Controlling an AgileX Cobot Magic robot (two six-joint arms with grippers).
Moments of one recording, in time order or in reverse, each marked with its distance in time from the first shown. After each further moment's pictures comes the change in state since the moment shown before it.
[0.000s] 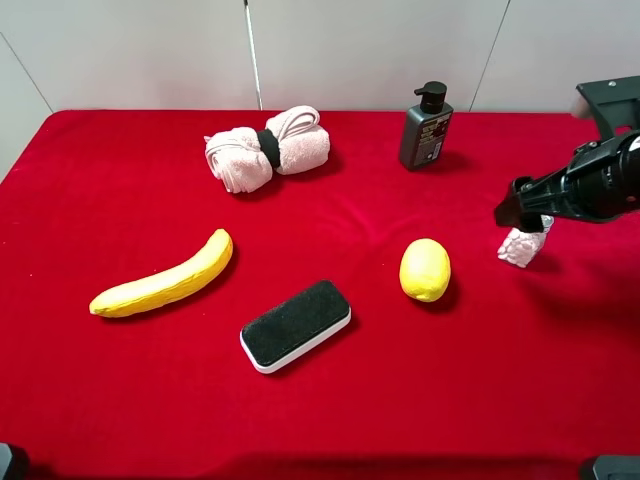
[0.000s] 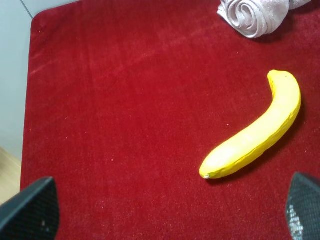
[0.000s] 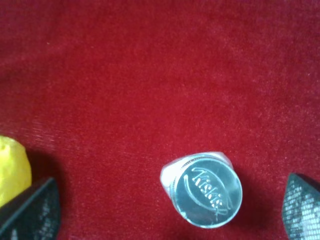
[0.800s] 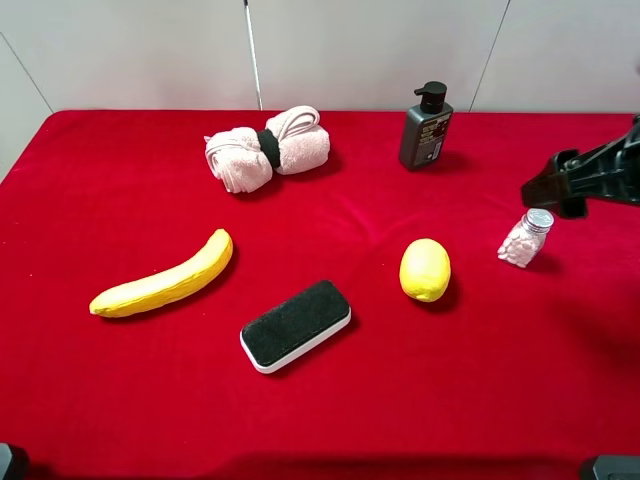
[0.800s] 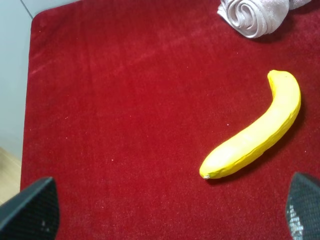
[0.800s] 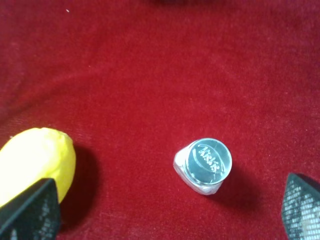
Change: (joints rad) left arm 0.000 0.000 0.000 0.000 0.000 0.000; right arm 0.000 -0.289 0.000 0.003 0.174 0.000
